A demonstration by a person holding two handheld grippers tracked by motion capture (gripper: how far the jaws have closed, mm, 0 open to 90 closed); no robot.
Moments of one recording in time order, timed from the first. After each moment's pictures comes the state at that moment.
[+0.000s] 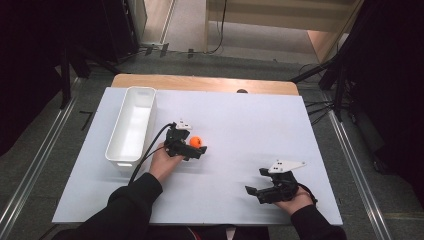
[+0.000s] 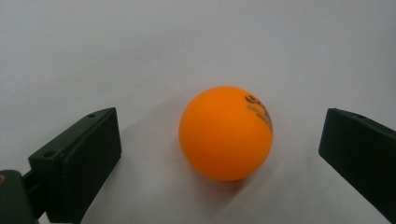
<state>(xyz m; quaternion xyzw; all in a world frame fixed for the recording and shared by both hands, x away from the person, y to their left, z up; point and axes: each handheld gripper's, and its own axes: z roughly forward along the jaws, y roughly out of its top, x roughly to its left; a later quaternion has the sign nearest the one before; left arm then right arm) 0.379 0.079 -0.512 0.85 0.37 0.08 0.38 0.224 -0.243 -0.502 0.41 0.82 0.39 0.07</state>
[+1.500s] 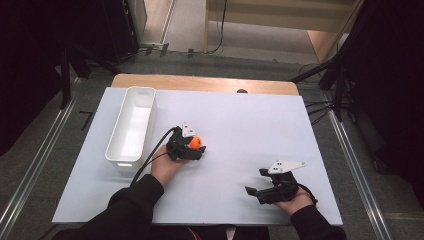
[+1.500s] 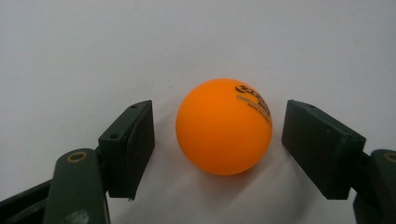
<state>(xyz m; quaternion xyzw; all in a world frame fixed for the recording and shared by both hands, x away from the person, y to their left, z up) 0.365 0.070 -0.513 0.86 0.34 0.16 0.35 0.223 -0.243 -0.502 0.41 0.82 0.39 0.07</state>
